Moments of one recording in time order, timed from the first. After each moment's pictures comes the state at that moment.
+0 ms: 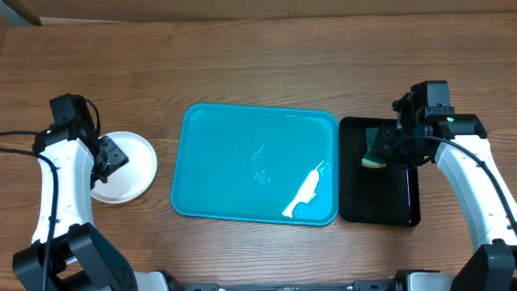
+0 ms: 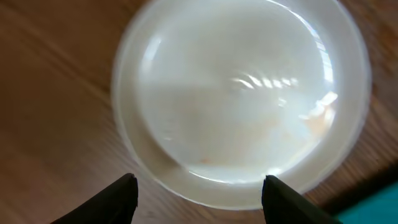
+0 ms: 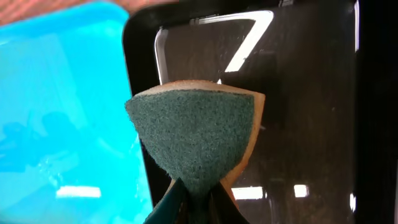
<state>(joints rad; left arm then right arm) 0.39 1.58 1.17 -0.97 -0.12 -0.36 -0.01 1.49 1.11 -0.91 -0.22 0.25</state>
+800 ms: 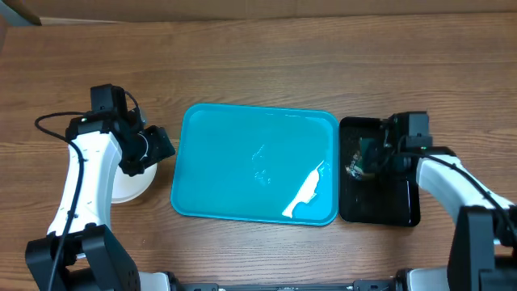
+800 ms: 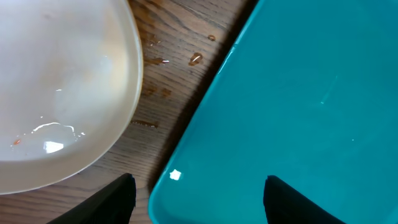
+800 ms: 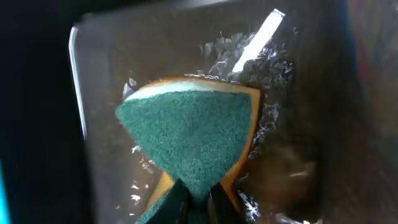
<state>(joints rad) 0.20 1.58 1.17 -0.99 0.19 -0.27 -0.01 1.61 0.75 -0.36 -0.21 0.25</state>
